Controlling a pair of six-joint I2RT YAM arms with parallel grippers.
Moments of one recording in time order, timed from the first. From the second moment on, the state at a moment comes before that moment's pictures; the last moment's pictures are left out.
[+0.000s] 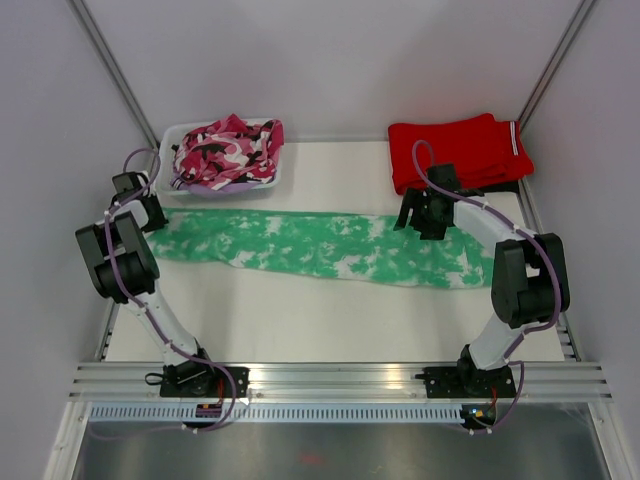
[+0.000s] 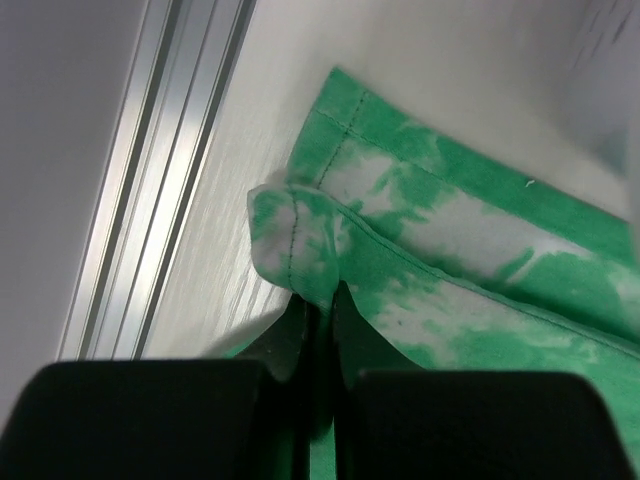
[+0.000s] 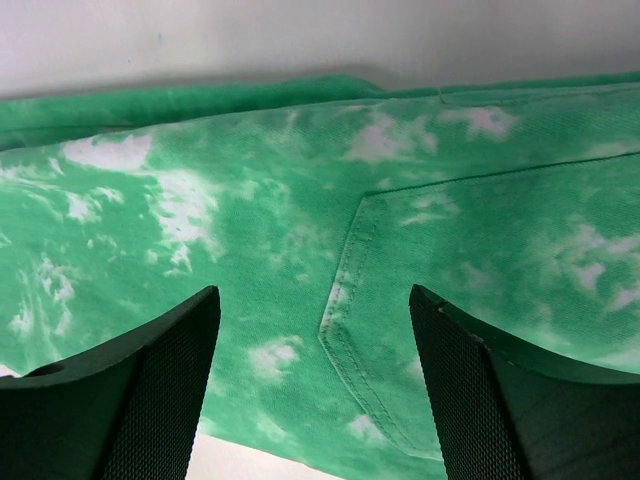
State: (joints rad) left arm 0.43 1.99 1.30 -0.20 0.01 0.06; right arm 0.17 1.71 1.17 -0.51 -0.11 0.47
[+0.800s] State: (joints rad) left arm -0.15 1.10 1.10 -0.44 0.00 -0.17; right arm 0.17 1.35 0.98 -0.40 -0.10 0.54
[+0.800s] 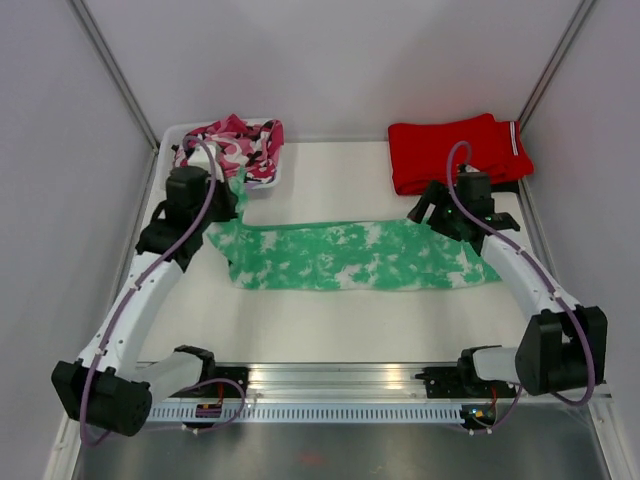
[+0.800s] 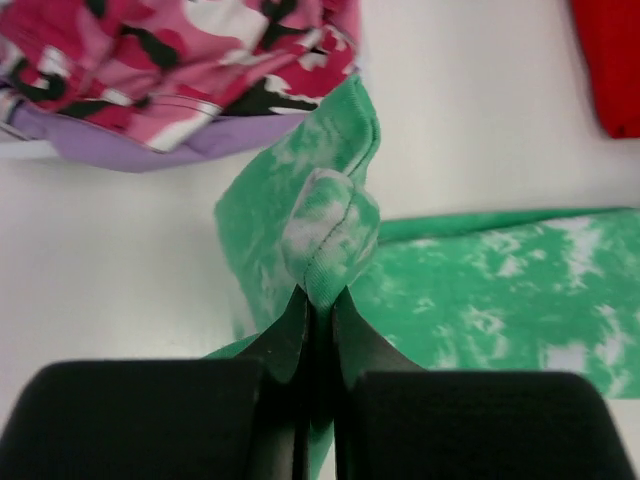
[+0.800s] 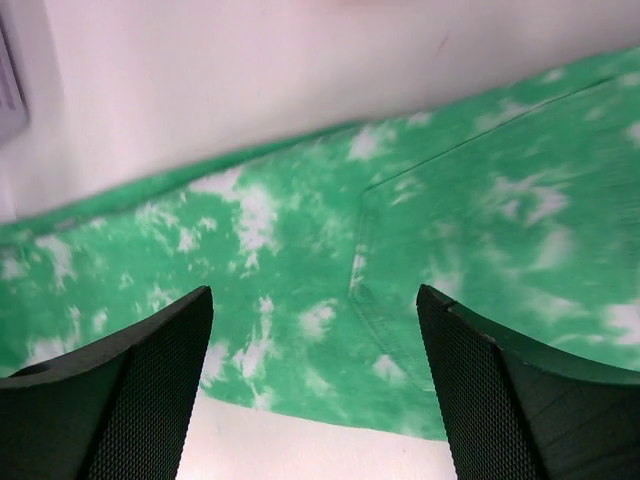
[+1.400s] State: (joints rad) left arm -0.82 1.73 1.41 -0.46 -0.39 -0.71; right arm -0.03 1.17 0.91 -0.48 -0.09 0.52
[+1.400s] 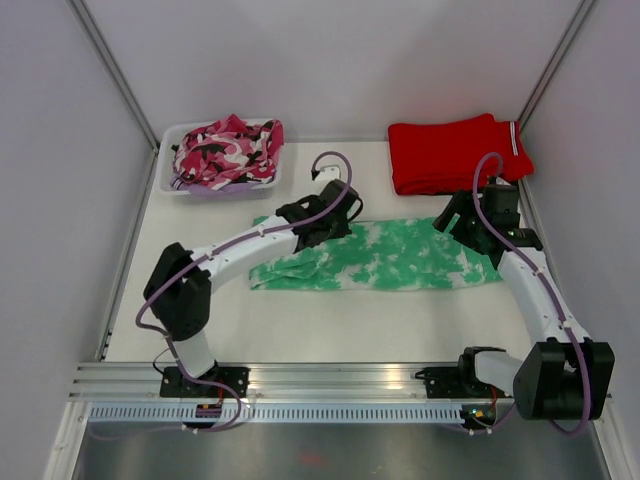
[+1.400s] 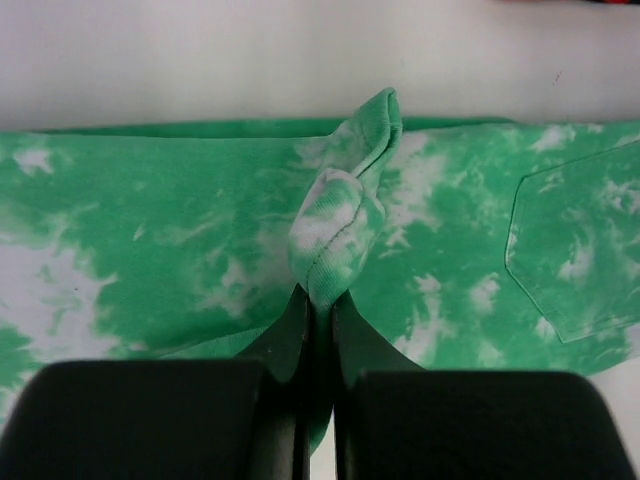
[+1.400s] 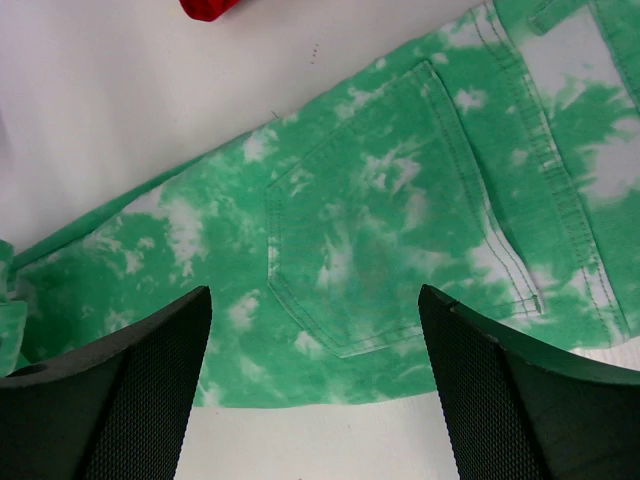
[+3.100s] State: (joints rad) left arm -0.88 1.76 1.19 -0.26 -0.17 -0.84; right arm 0.23 1.35 0.76 -0.22 -0.31 0.53
